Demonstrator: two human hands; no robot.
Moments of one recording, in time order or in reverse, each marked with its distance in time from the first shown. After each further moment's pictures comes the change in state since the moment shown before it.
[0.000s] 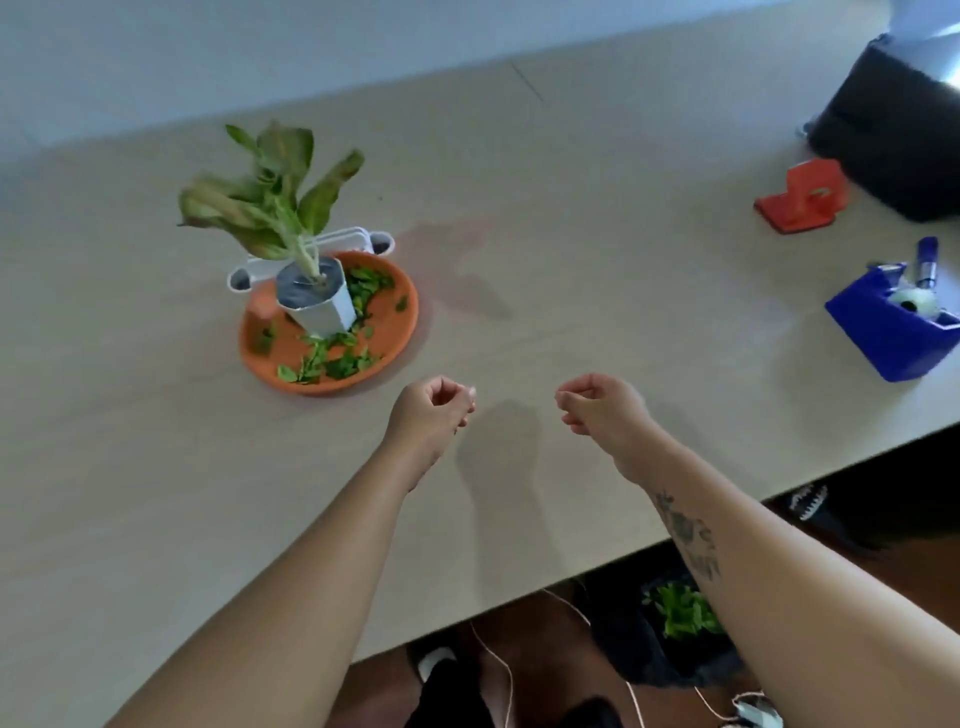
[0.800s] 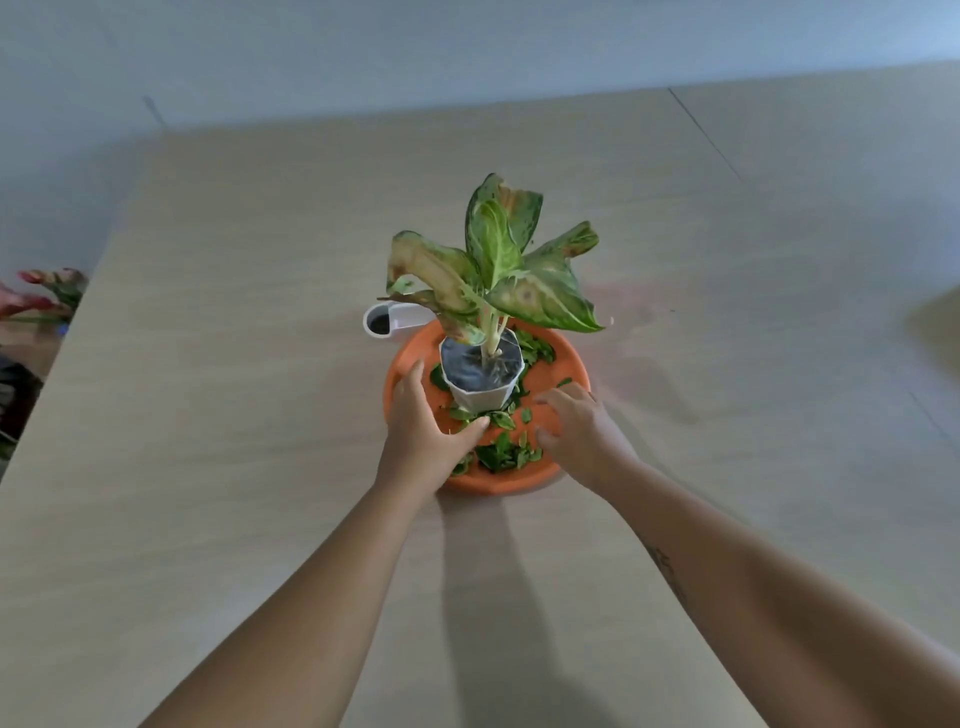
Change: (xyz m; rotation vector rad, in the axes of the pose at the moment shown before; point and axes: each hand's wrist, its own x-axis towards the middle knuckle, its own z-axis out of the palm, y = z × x) left_hand 0.144 -0.050 -0.208 0.210 0.270 0.172; right_hand 0.109 -0.106 0.243 -0.790 -0.204 -0.481
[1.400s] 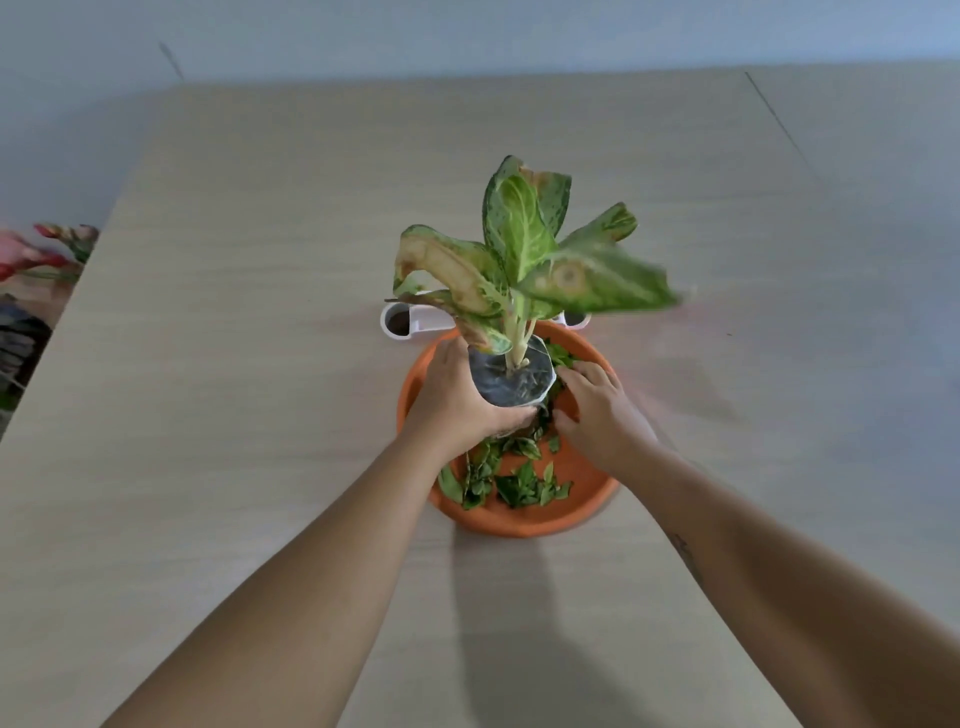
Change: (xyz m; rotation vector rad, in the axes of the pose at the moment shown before) left_hand 0.080 0.004 0.013 0.116 -0.097 0.036; right_hand 0.079 0.009 0.004 -0.121 -0.047 -0.077
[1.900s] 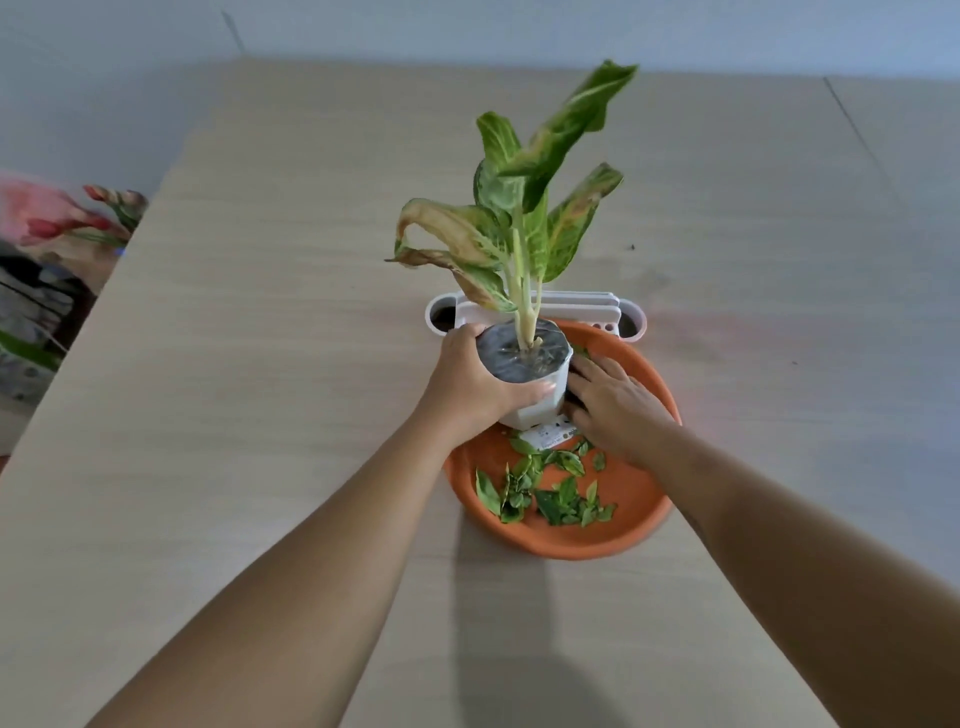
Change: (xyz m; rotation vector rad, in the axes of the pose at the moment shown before) left_hand 0.014 -0.012 -0.035 -0.288 0.025 -0.141; right_hand 0.054 -0.011 0.019 -0.329 -0.150 -0.271
